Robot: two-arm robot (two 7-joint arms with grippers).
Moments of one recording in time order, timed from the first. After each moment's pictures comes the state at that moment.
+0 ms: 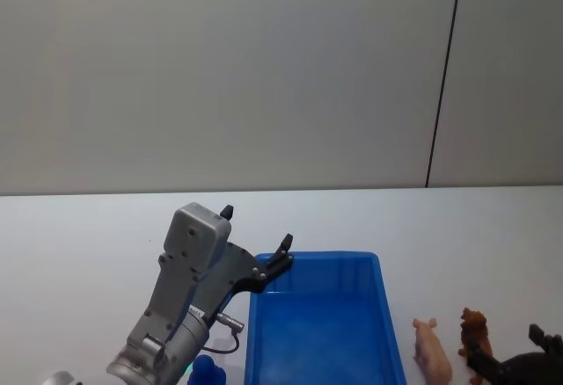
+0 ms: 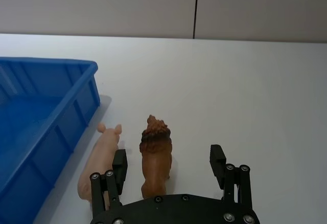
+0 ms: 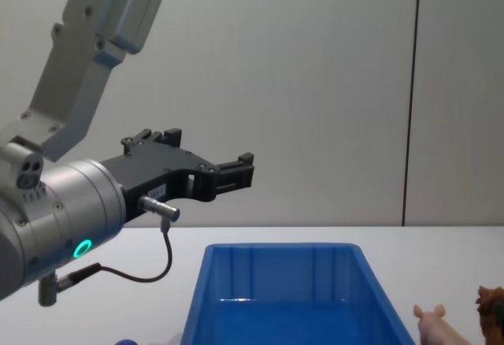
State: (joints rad) left arm -0.24 0.38 0.45 -1.63 -0.20 0.01 -0.01; right arm -0.14 0.35 -0.20 -1.76 0.34 0.22 -0.08
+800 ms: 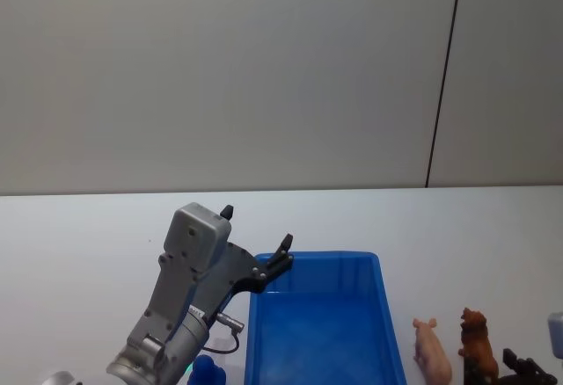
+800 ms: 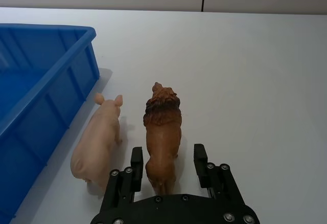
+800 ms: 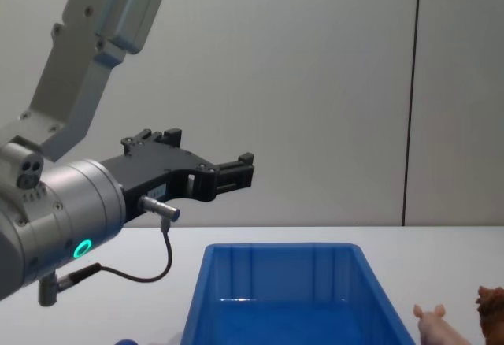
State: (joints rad) left arm -0.24 0.38 0.45 -1.63 -0.20 0.01 -0.01; right arm -0.11 0.31 -0.22 -1.65 0.31 0.21 -0.04
